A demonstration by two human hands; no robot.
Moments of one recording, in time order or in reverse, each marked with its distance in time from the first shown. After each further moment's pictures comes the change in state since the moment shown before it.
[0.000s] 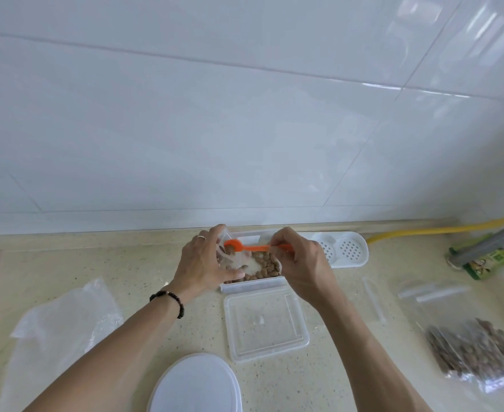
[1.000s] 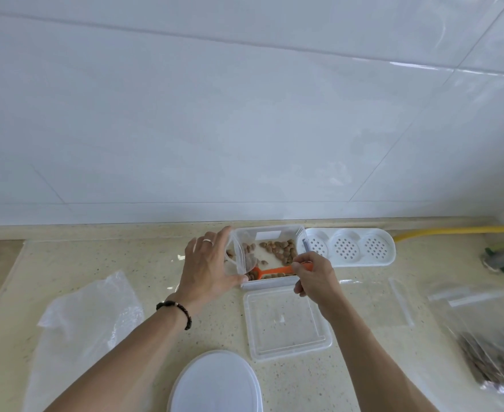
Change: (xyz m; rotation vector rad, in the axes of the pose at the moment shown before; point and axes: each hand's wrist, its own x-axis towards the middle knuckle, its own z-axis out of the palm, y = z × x) left_hand -0.014 -0.037 0.008 0.157 0.113 0.067; right_hand 0.000 0.054 0.054 0.339 -0.078 0.710
